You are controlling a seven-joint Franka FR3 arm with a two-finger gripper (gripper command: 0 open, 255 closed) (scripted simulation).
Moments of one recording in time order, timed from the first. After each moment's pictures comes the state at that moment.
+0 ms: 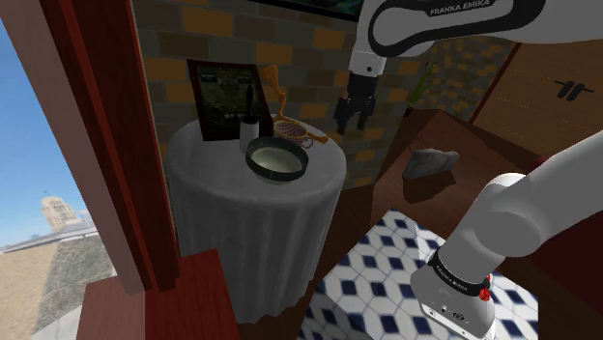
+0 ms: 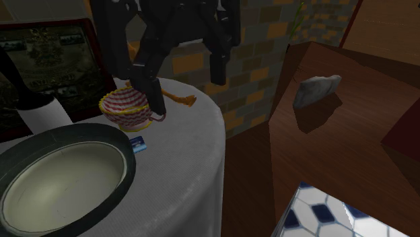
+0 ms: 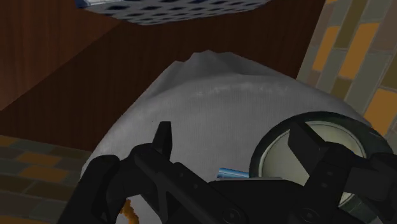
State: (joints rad) arm 0.00 -0.39 0.00 -2.31 0.02 1.84 0.11
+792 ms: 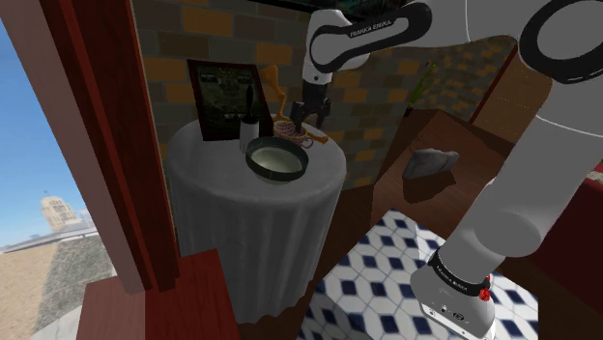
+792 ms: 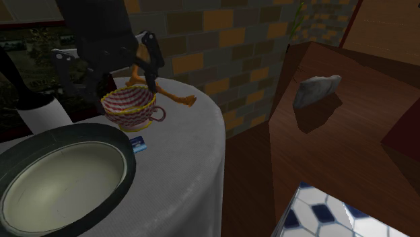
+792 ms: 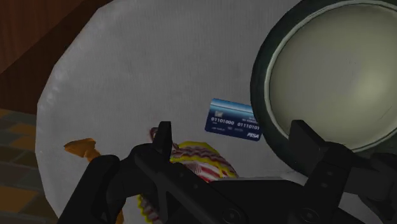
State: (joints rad) arm 0.01 0.06 0.02 -1.98 -0.03 2.01 0.18
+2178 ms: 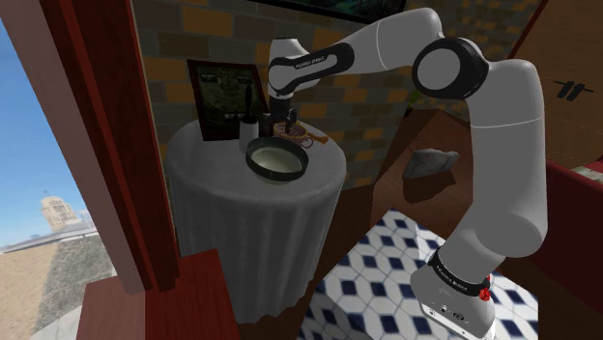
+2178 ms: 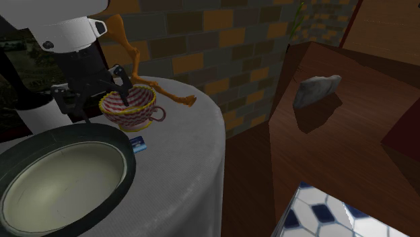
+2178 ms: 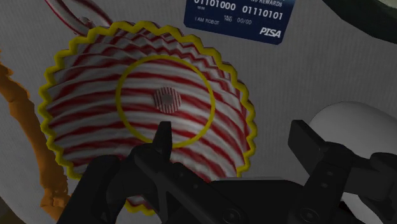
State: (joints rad) arm 0.02 0.55 0.01 -1.51 -0.09 2.07 0.24
